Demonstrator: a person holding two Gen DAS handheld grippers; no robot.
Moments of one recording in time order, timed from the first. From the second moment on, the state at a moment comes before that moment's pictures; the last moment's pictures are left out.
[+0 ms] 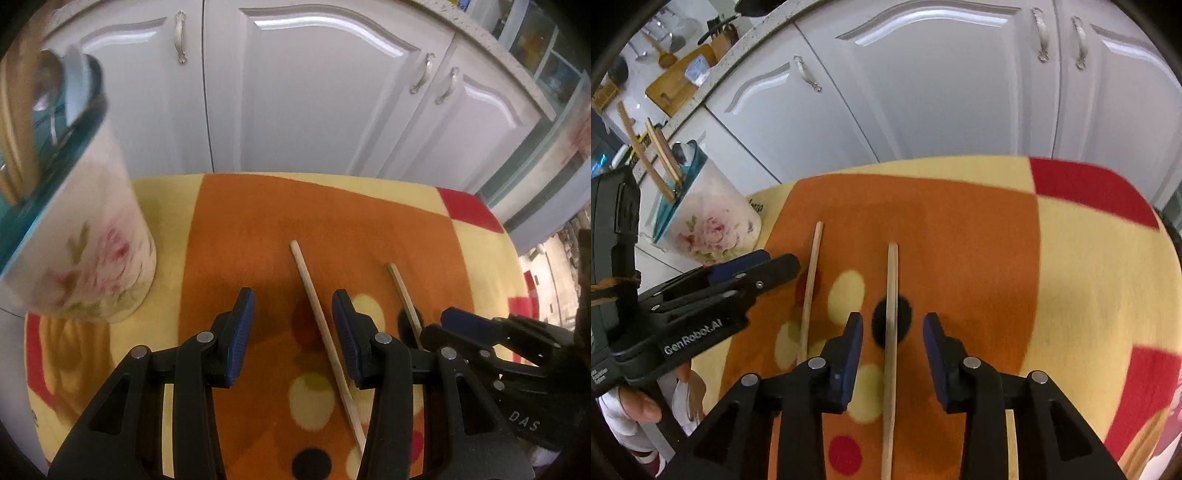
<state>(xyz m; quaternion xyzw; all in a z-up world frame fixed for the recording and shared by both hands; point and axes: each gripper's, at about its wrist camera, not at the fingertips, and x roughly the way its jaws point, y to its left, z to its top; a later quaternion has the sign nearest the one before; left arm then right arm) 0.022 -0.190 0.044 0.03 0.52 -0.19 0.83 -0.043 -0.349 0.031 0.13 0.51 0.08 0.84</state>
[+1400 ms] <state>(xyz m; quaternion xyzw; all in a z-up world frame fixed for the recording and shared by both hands) 0.016 -0.183 0.050 -0.02 0.55 -0.21 0.81 -0.072 -0.374 0.056 0.14 0.49 0.05 0.86</state>
